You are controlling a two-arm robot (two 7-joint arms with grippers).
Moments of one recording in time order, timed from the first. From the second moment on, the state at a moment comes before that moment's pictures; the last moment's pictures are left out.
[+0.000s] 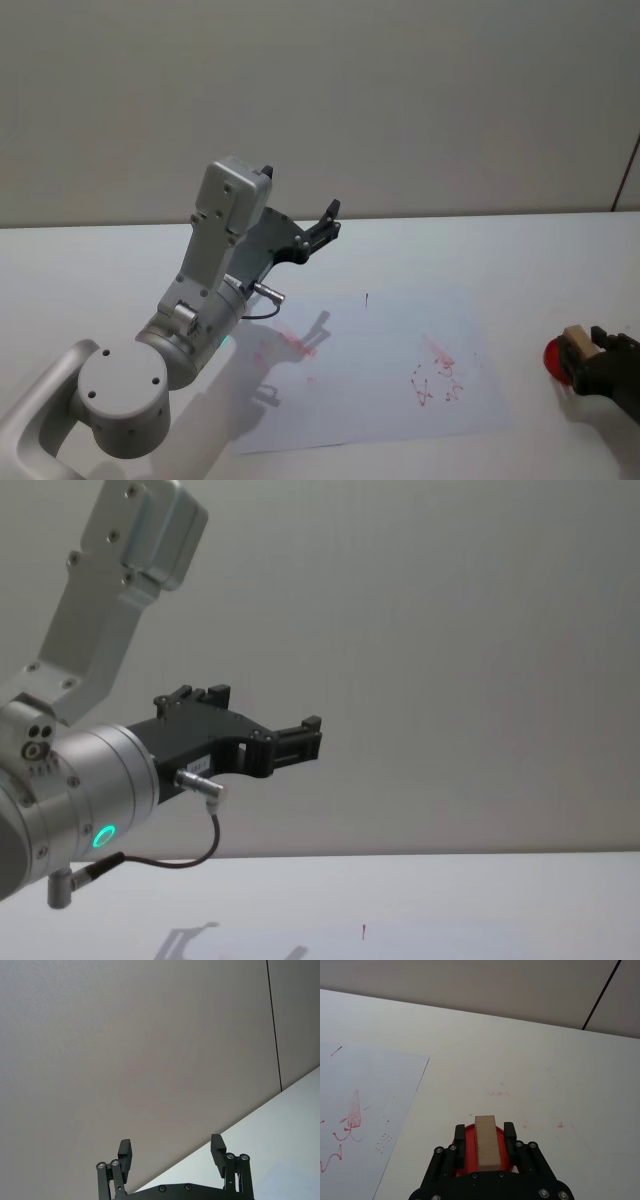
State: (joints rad) left arm -0.24 0.38 0.45 -1.63 -0.20 0.01 -0.01; right arm -0.11 0.40 -0.17 -1.75 0.27 0.38 0.02
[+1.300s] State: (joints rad) left arm -0.24 0.38 0.45 -1.63 -0.20 0.01 -0.01; right arm 0.04 0.35 -0.20 -1.70 0.20 0.26 0.21
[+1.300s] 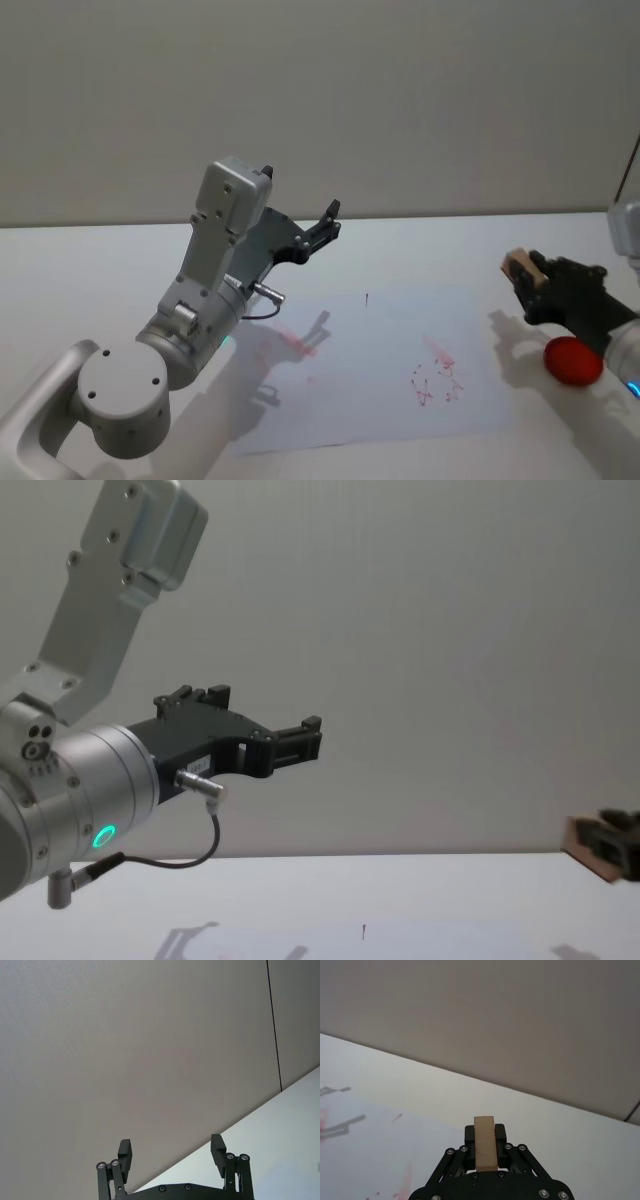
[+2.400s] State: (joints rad) left arm -0.24 0.38 0.45 -1.63 -0.20 0.01 -0.01; right arm 0.28 0.22 -0.28 -1.39 0.12 0.35 0.49
